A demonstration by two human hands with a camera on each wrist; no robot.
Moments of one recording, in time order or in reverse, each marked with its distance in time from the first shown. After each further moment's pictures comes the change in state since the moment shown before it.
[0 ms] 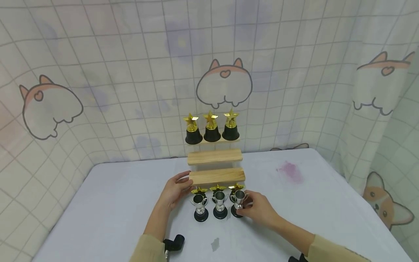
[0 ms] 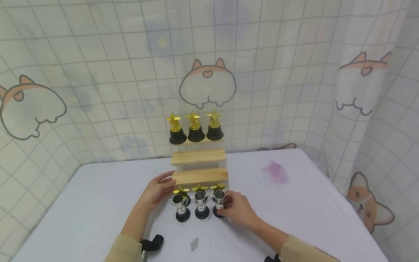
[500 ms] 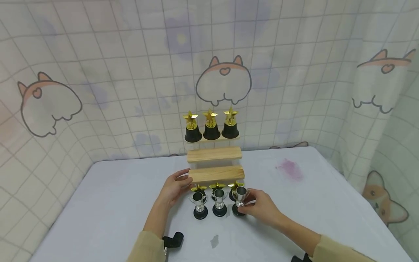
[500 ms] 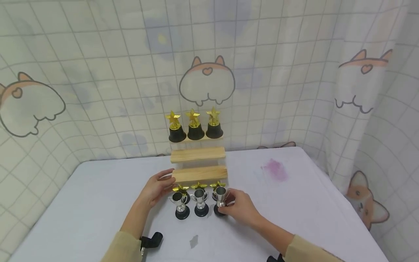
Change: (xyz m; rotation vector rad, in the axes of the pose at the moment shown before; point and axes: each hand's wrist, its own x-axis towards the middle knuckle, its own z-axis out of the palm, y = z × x) left_hand 0.001 0.000 0.001 0.006 0.009 0.005; right_hand -0.007 -0.008 -0.010 0.069 -0.021 0.039
